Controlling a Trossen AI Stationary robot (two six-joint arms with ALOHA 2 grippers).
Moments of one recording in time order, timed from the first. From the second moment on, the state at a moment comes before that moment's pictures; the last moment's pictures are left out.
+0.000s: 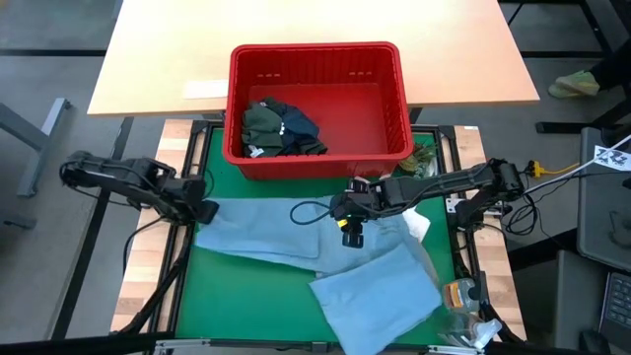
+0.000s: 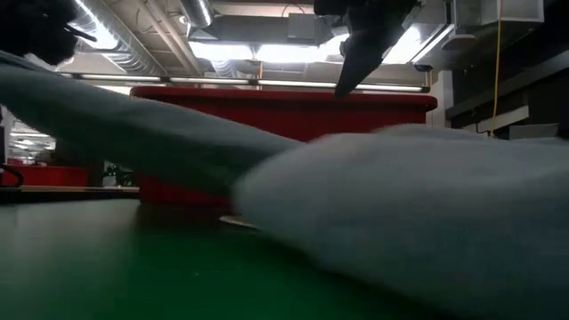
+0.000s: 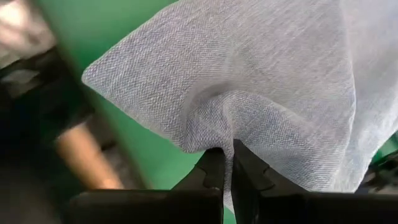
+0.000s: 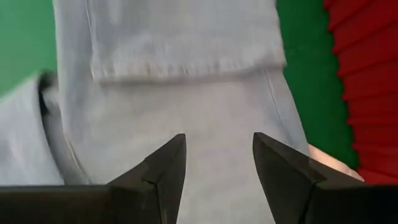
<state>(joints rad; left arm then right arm) -0.20 0.64 0.78 -1.37 0.06 -1.49 0.15 1.69 1.44 -0.86 0.12 0.18</state>
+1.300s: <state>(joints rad) -0.17 1.39 0.85 0.39 -0.32 -1.27 0.15 1.32 1.44 -1.12 0.17 0.15</state>
